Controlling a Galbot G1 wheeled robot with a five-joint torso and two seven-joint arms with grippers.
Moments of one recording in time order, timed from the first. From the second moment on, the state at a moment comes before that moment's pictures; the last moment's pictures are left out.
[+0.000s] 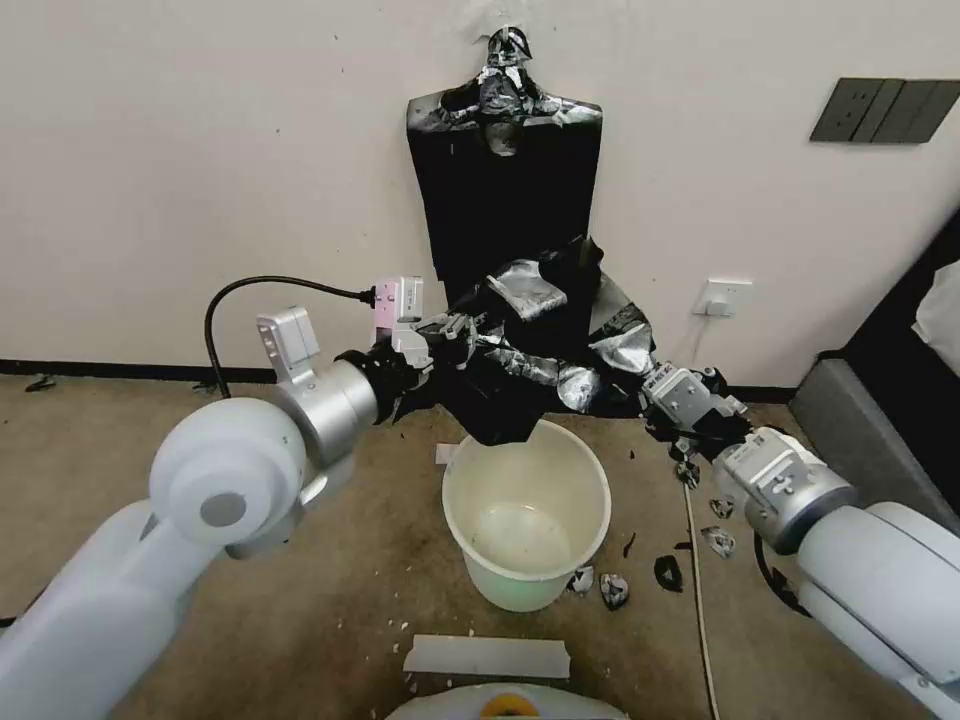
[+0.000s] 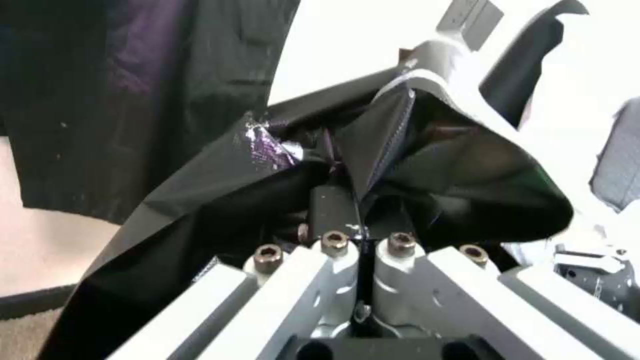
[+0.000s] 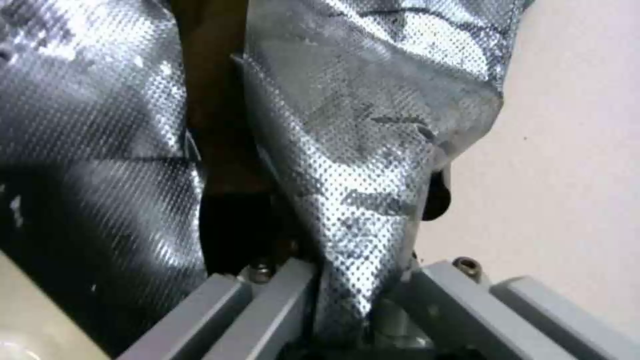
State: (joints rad) left arm 0.89 -0.85 -0.17 -2.38 -1.42 0.50 -0.43; right arm -1.32 0.61 0.35 2.50 0.22 -0.62 0.13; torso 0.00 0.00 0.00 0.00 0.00
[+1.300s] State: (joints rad) left arm 1.38 -0.99 -0.18 -2.33 -0.94 0.58 -0.30; right arm -1.52 0.70 0.22 2.43 0.03 -0.54 0.14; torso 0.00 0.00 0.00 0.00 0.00
